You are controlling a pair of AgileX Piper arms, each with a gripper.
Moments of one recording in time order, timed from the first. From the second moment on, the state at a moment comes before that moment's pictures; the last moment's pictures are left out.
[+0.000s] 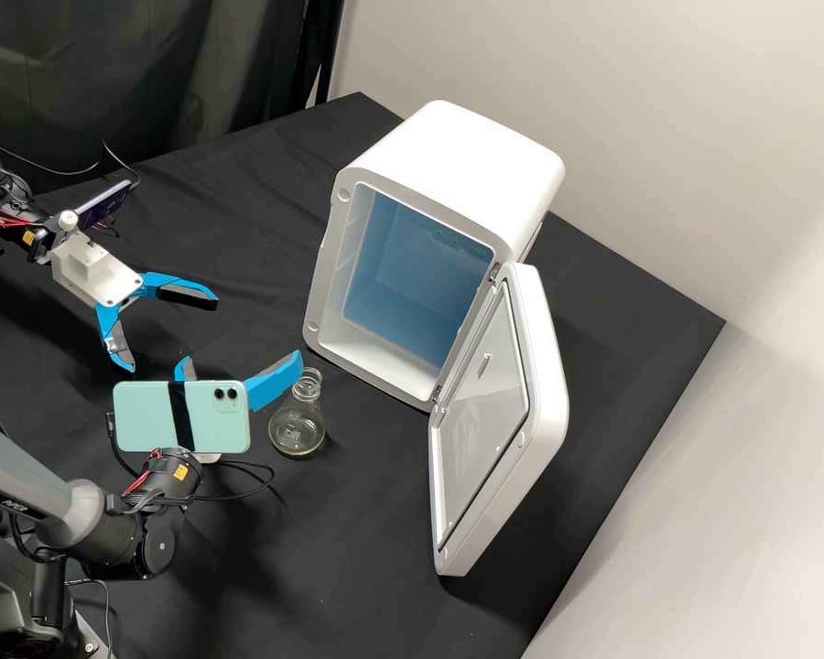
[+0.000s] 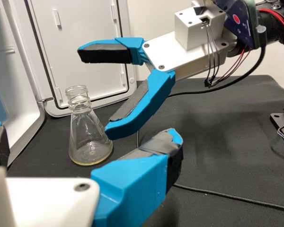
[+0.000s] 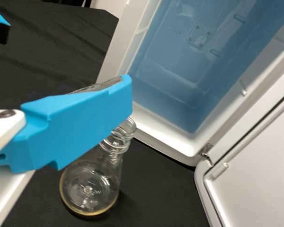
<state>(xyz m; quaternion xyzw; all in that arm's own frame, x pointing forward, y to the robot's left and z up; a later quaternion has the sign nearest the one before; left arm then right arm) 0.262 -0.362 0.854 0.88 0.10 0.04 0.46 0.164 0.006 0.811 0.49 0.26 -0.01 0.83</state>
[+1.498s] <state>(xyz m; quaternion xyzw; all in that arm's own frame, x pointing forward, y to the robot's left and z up) 0.262 -0.360 0.852 0.88 0.10 0.04 0.47 0.201 0.004 0.814 0.58 0.22 0.00 0.78</state>
